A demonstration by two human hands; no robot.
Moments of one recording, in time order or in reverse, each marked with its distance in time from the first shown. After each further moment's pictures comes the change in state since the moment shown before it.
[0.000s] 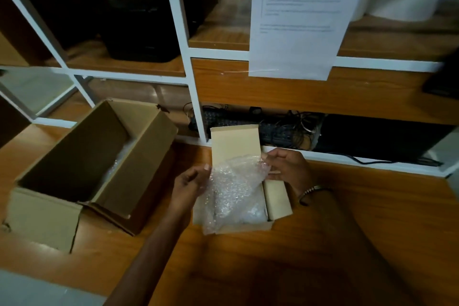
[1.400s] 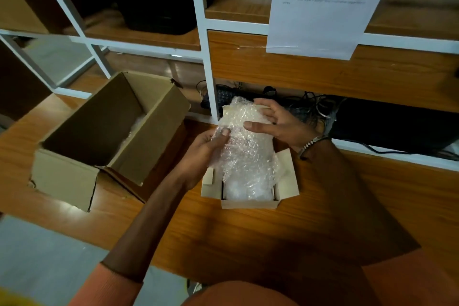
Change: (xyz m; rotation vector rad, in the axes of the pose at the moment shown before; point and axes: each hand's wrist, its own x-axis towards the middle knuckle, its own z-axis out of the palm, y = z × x) left_hand -0.011 0.054 0.008 0.050 -0.297 0.031; right_hand 0.023 -0.053 0.025 -0.381 -0.284 -0.127
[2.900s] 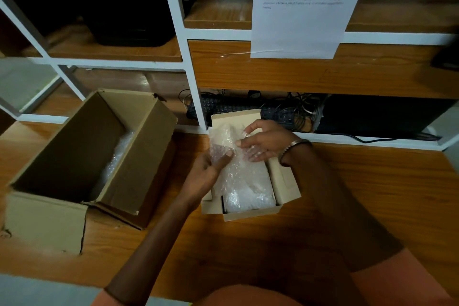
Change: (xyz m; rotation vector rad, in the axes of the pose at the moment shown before) left_hand 0.015 -0.022 -0.003 0.088 0.018 -0.011; right_hand 0.012 -0.007 0.028 0.279 0.095 0.359
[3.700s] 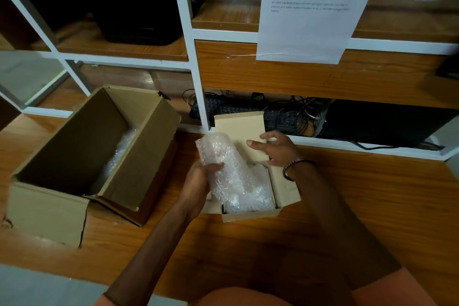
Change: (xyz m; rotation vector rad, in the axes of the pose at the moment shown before) left_hand 0.002 -0.038 -0.008 -0.405 0.099 -0.206; right_hand 0.009 0.040 -0.006 -0.084 0.276 0.014
